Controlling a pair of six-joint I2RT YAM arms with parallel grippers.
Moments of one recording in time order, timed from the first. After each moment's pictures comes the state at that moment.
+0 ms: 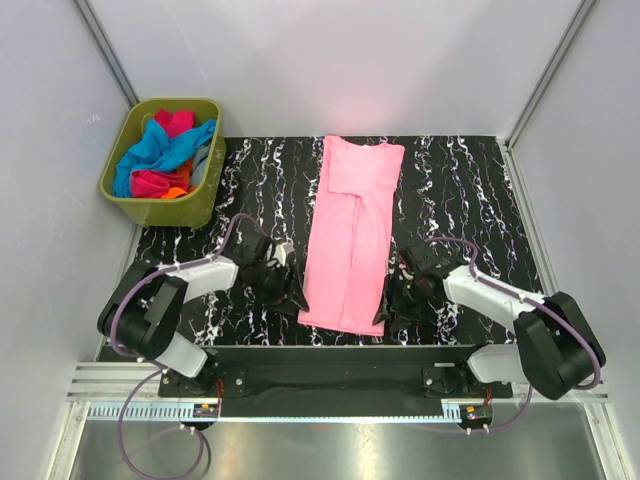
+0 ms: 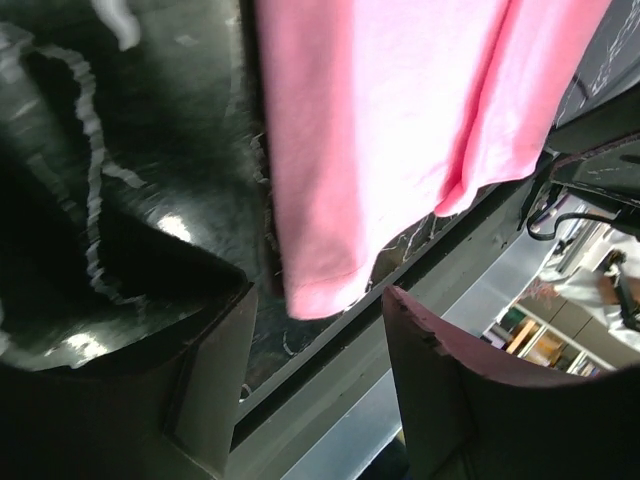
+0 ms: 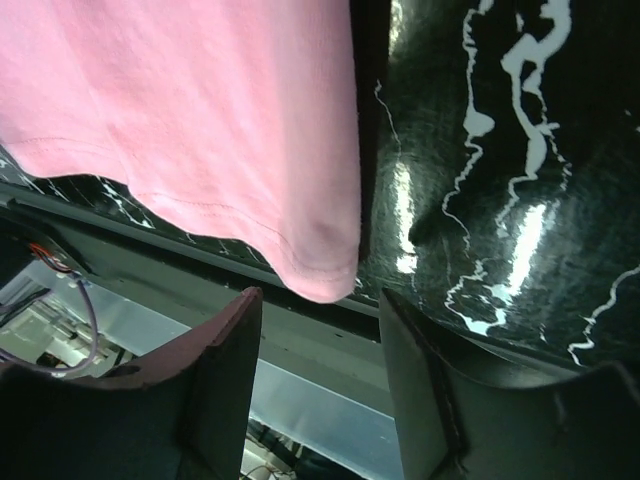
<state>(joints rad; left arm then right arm) -0.44 1.50 0.63 -0.30 0.68 -0.52 0.52 1.30 0.62 -0.61 -0.40 0.74</state>
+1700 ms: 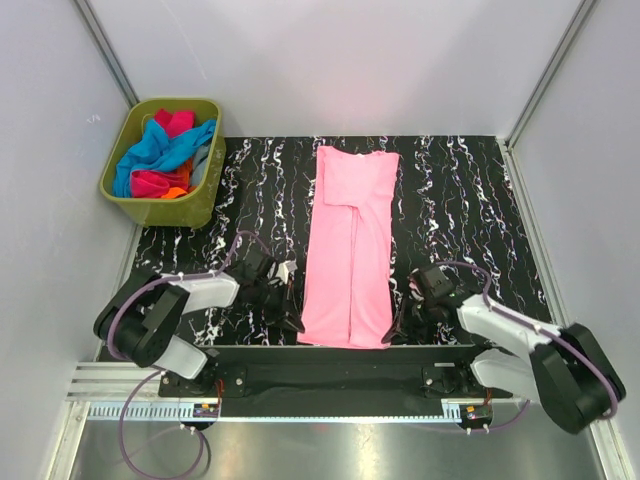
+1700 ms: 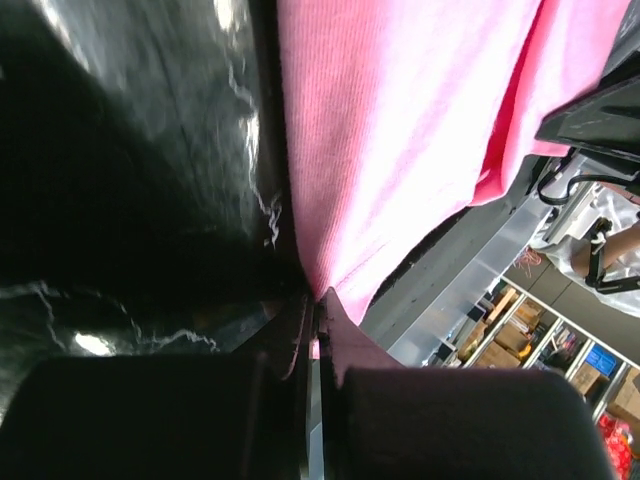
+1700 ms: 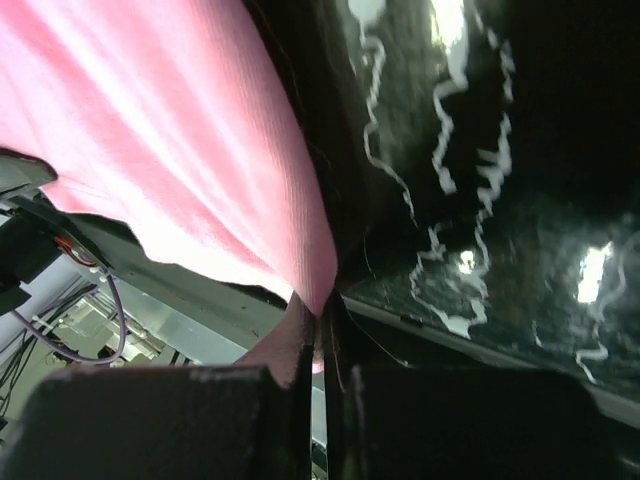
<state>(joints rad) -0.53 1.50 0.51 -0.18 0.71 -0.61 0.52 1.14 0.37 -0.43 -0.46 0.89</state>
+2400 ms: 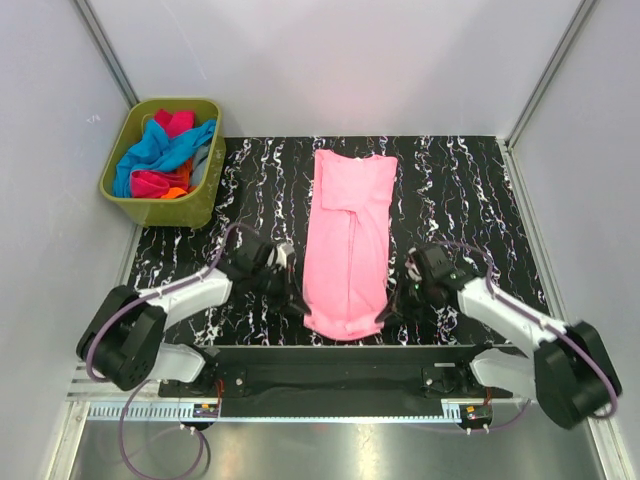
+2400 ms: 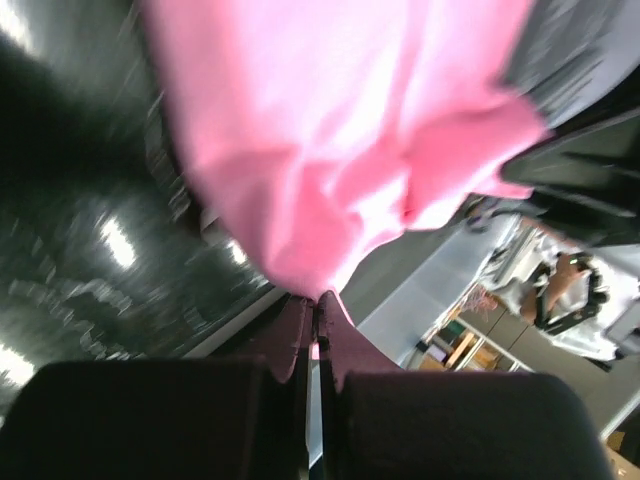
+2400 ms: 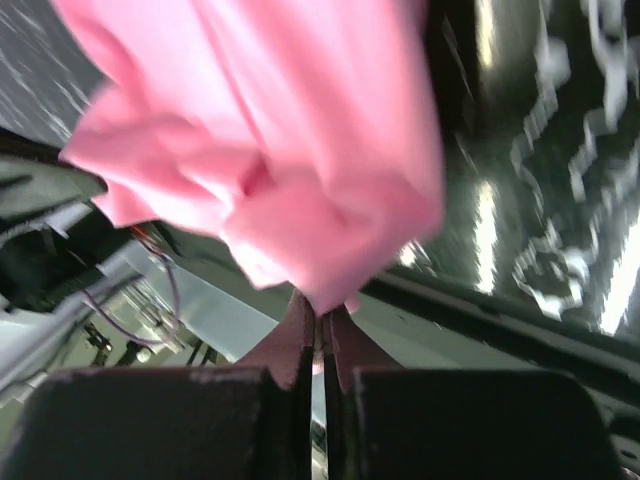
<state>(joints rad) -0.55 1.33 0.55 -0.25 0.66 -0.81 0.49 1.11 0.51 -0.53 -0.50 0.89</state>
